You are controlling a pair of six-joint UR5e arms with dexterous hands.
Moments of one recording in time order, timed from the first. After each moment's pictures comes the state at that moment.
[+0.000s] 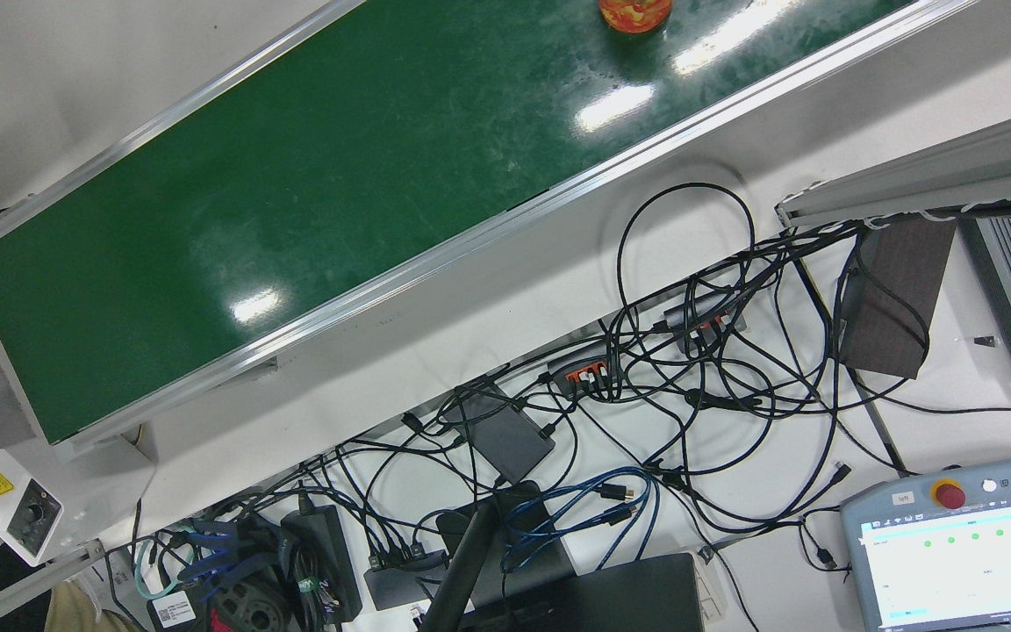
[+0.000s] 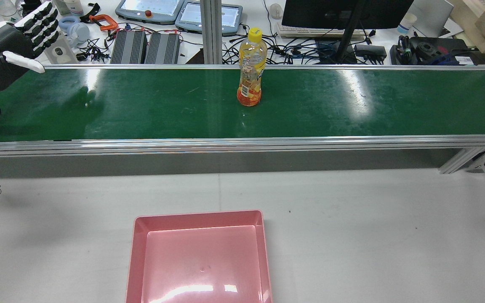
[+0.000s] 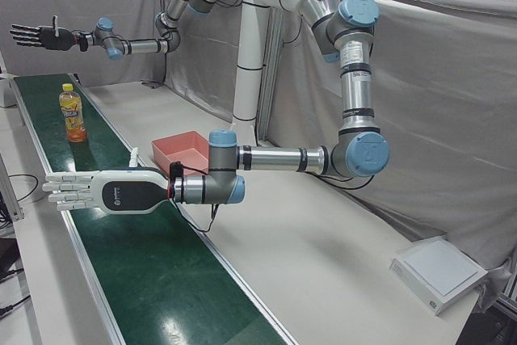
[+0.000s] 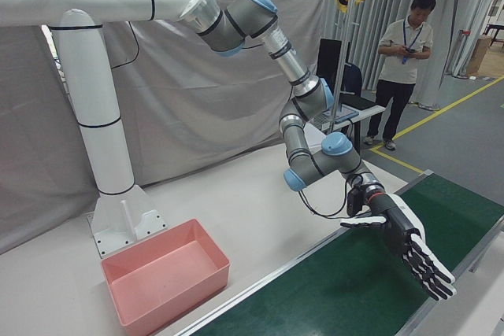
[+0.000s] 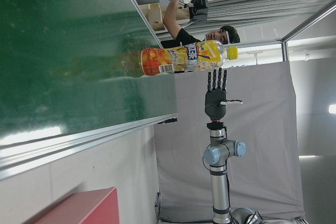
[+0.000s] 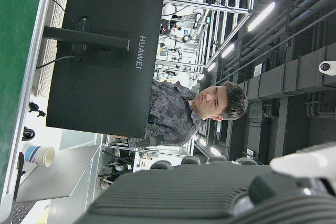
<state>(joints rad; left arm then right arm) -1.10 -1.94 -1.59 0.02 1.45 0.25 1.53 -1.55 1.61 -3.11 -1.57 -0.10</state>
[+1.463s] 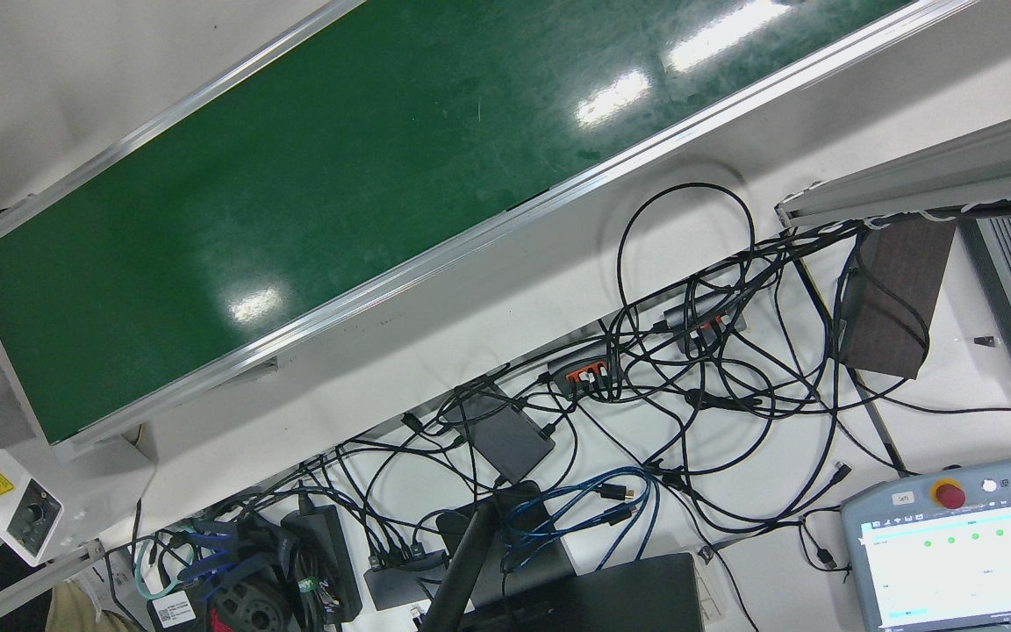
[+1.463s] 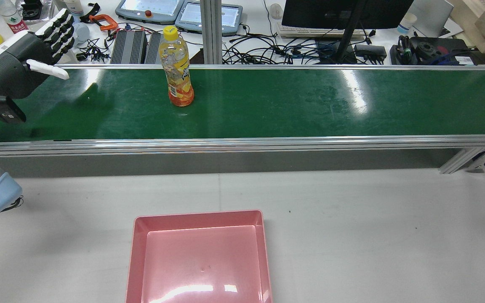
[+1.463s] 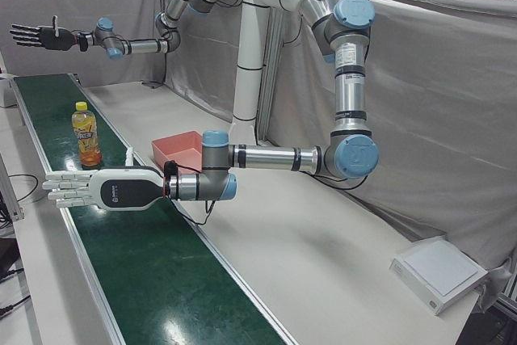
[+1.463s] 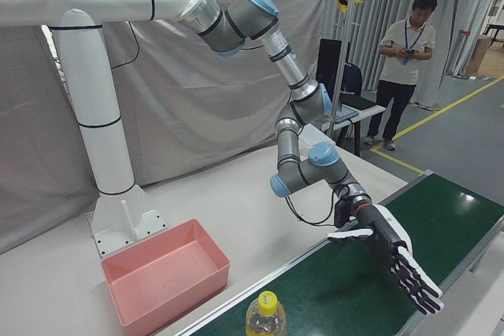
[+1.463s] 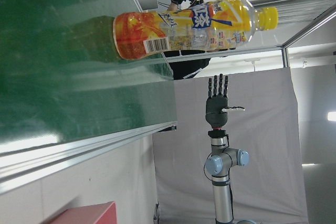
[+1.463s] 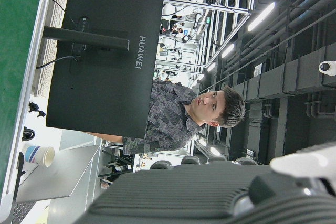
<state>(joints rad) -1.01 -1.97 -1.59 0.05 1.33 0.27 1.53 -1.55 1.61 -3.11 -1.57 -0.10</state>
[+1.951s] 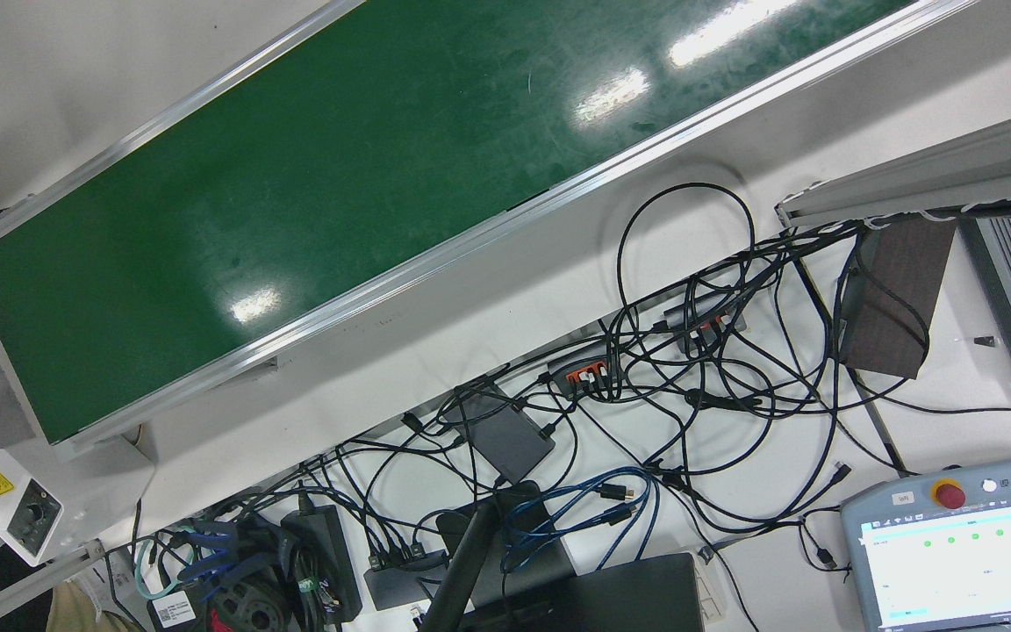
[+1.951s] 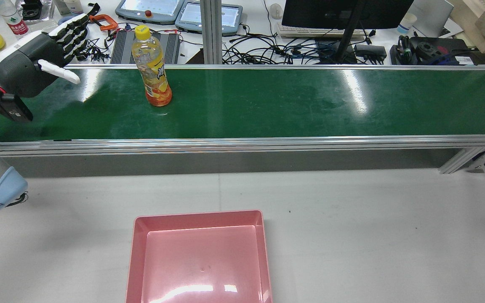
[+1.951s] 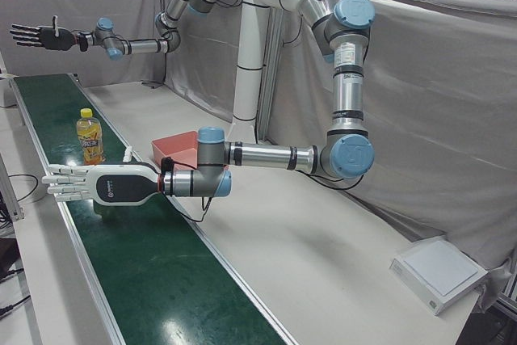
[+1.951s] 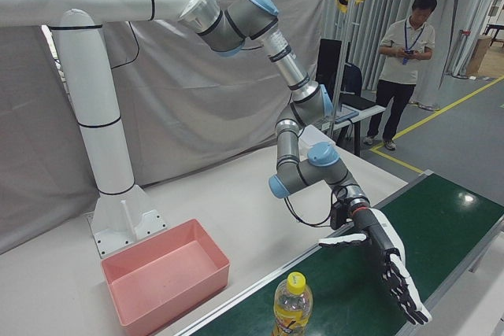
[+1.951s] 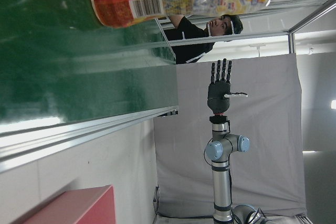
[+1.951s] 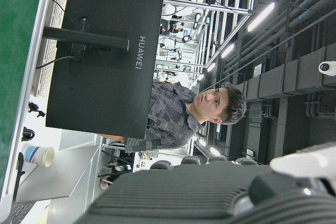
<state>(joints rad) -1.01 -2.00 -1.58 0.06 1.40 0.27 1.53 -1.55 1.61 -3.11 -1.57 -0.10</state>
